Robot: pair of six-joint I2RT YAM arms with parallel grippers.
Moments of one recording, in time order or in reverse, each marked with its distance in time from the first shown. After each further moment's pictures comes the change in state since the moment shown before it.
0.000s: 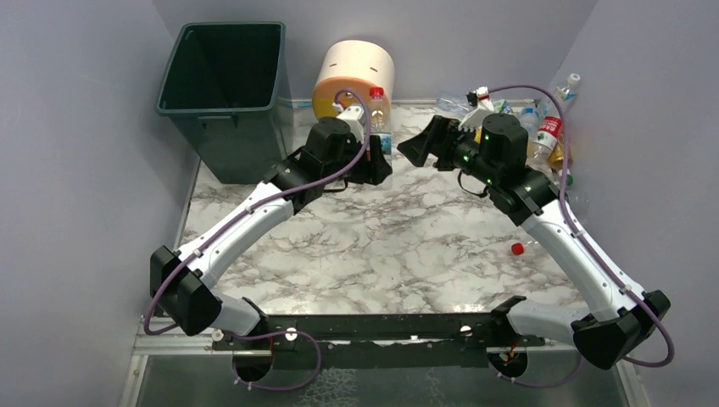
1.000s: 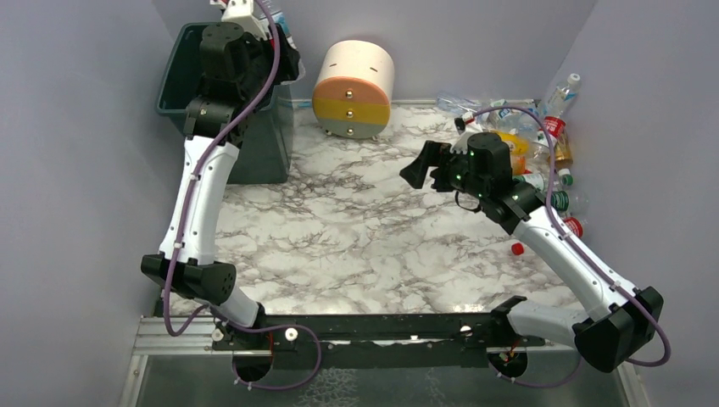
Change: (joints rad) left arm 0.465 0.158 0.698 -0.185 -0.091 0.220; right arm -0.005 -0.035 -0.172 -0.040 0.043 -0.044
